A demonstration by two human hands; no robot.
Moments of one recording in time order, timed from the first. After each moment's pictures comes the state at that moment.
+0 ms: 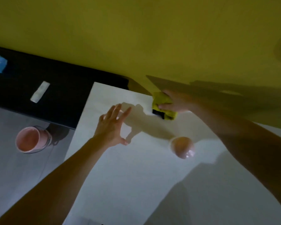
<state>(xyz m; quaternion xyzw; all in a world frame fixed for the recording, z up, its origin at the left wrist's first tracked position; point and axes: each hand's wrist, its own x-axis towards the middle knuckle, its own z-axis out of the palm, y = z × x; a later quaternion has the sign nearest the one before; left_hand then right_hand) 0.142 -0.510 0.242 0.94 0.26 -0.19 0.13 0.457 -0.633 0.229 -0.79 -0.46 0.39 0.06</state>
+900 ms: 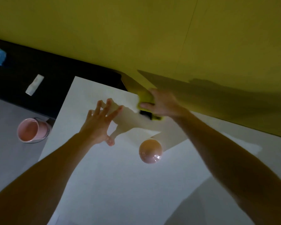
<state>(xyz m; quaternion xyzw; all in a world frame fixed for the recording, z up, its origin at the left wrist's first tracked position) 0.193 -0.544 0.244 0.93 0.26 -0.26 0.06 0.466 -0.662 0.203 -0.79 -0.53 0.29 0.12</state>
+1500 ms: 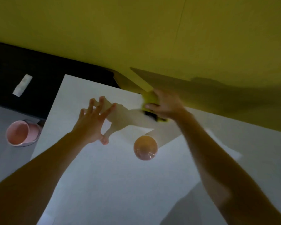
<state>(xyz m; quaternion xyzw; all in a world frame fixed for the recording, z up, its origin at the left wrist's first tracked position) 0.192 -0.540 0.240 0.93 0.25 -0.26 0.05 0.468 -0.695 0.213 -0.81 -0.47 0.31 0.15</state>
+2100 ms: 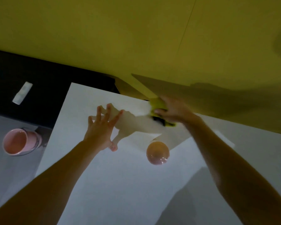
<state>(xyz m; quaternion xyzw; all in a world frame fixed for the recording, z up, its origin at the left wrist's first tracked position) 0.192 -0.542 0.236 0.93 0.25 -0.26 0.04 0.475 -0.698 0.225 -0.82 -0.45 0.33 0.12</state>
